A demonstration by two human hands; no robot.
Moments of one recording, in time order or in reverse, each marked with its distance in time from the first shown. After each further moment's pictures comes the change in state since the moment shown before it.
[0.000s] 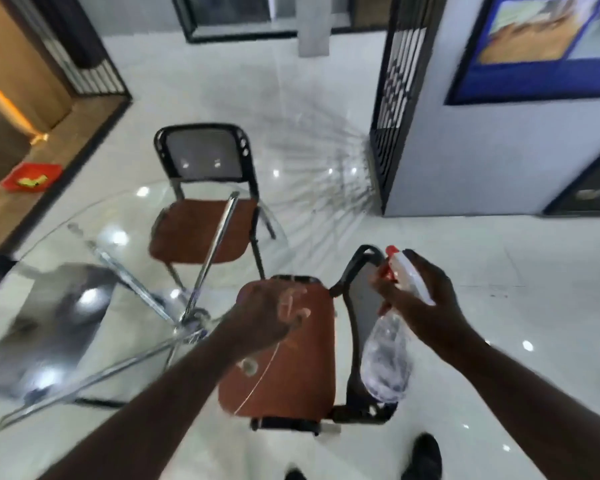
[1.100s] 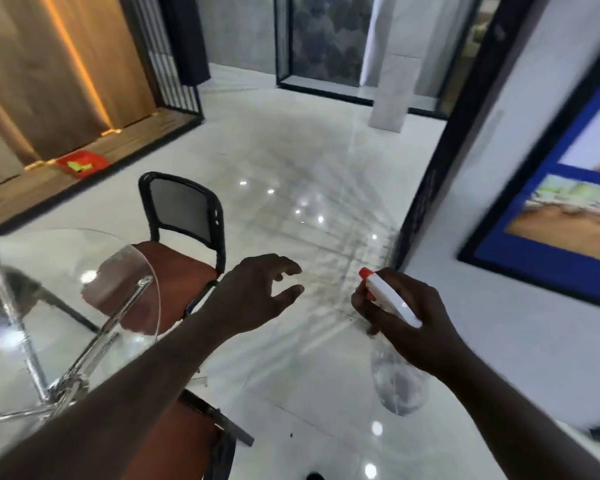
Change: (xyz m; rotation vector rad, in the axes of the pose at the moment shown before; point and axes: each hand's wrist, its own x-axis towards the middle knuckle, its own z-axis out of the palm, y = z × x) left_hand 0.506 0.134 -0.015 -0.001 0.456 -0.159; right_hand 0.522 0.074 -0.251 0.031 -0.496 -0.189
